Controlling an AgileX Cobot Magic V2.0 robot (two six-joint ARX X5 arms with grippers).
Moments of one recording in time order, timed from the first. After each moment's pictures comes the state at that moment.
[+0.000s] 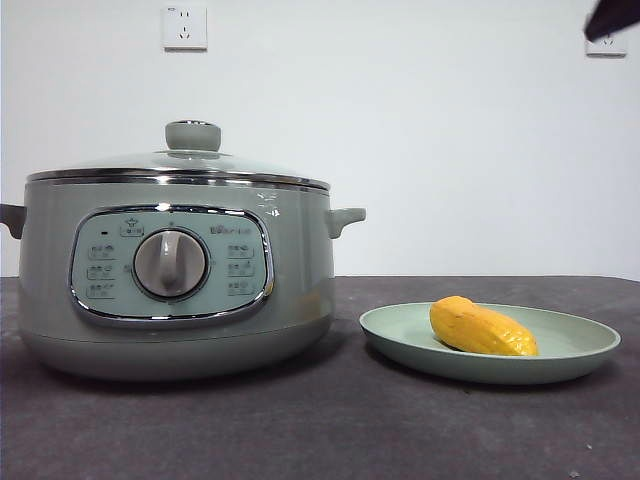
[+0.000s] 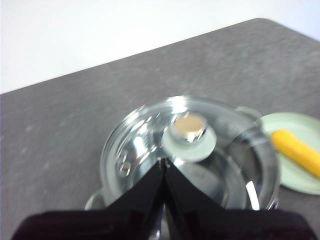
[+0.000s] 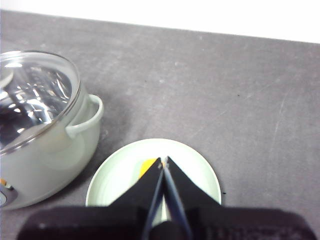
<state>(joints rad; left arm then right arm) -0.49 0.69 0.90 -0.57 -0.13 0.01 0.51 0.65 0.68 -0.40 0.16 0.05</state>
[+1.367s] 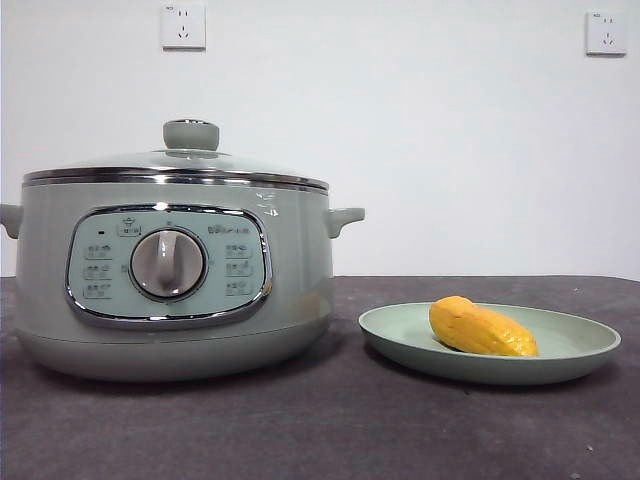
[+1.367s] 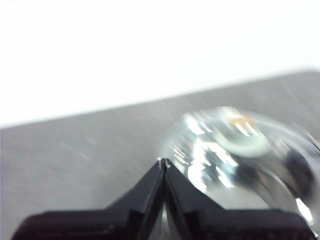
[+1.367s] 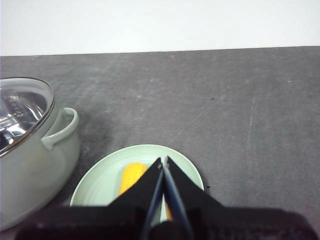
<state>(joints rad) -0.28 0.23 0.62 -0.50 -0.13 0.05 0.52 0.43 0.51 -0.35 0.27 0.14</state>
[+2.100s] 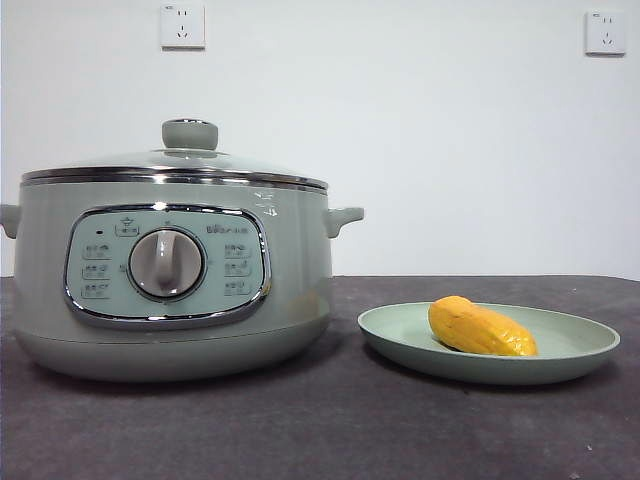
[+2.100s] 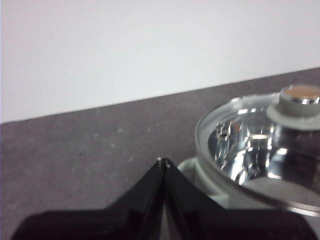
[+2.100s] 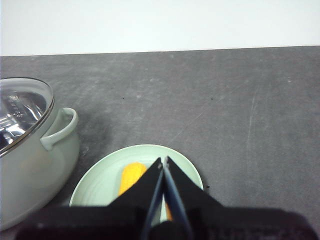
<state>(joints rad) -0.09 0.18 0.32 -0.24 -0.03 0.11 0.52 0.43 0.51 -0.35 0.27 0.14</state>
